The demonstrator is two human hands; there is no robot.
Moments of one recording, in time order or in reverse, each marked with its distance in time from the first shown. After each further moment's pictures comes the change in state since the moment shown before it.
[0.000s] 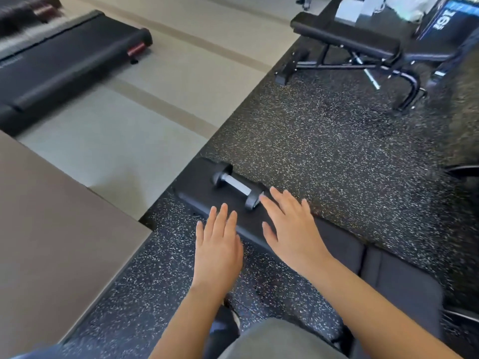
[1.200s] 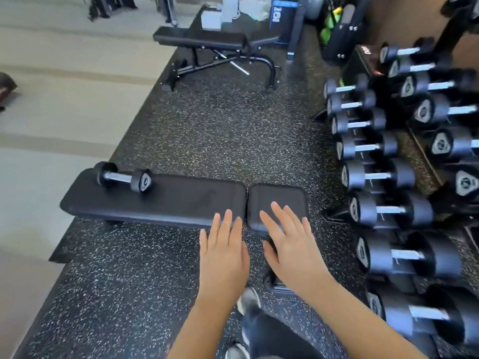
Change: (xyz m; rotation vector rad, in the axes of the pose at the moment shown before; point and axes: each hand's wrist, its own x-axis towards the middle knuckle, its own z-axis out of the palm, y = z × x) left_hand -0.248 0.317 0.036 -0.053 -0.114 0.409; right_hand -0.415 0.140 -0.097 -0.104 0.138 0.413
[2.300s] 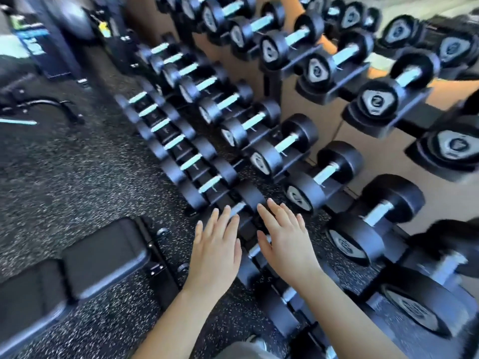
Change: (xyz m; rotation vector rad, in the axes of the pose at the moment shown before) left_hand -0.059 0.455 0.110 -0.081 -0.153 0.855; right_hand -0.309 0.347 -0.136 -0.159 0.211 0.785
